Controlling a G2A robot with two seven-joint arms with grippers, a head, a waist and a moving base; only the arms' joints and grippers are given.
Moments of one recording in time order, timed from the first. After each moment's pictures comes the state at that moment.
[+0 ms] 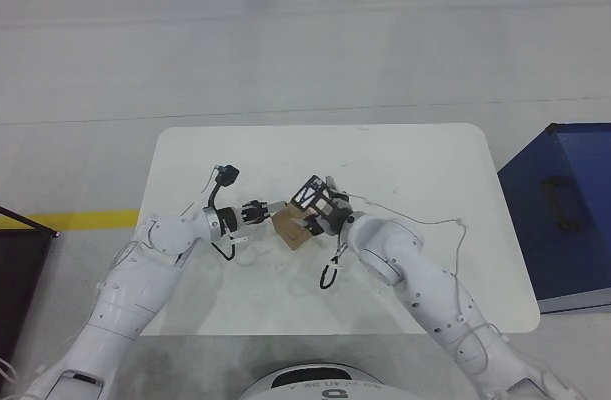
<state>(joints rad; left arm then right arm) 1.20 -1.09 -1.11 -1.36 0.08 -0.26 -0.78 -1.30 -1.26 0.98 -1.77 -1.36 -0.18 0.63</state>
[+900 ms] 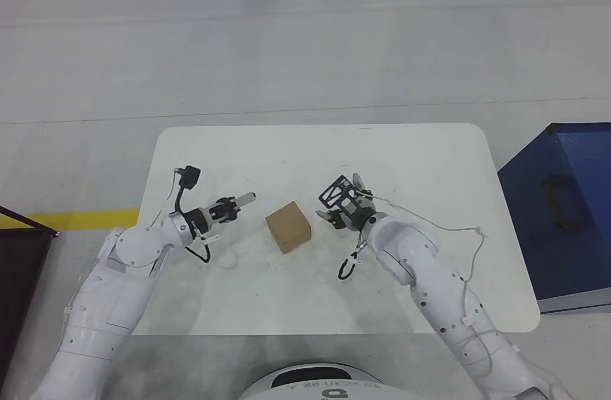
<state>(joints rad) 1.37 -1.04 -1.32 -1.49 0.02 -0.22 -0.76 -1.36 -1.24 1.07 -1.66 -1.49 -0.18 0.47</state>
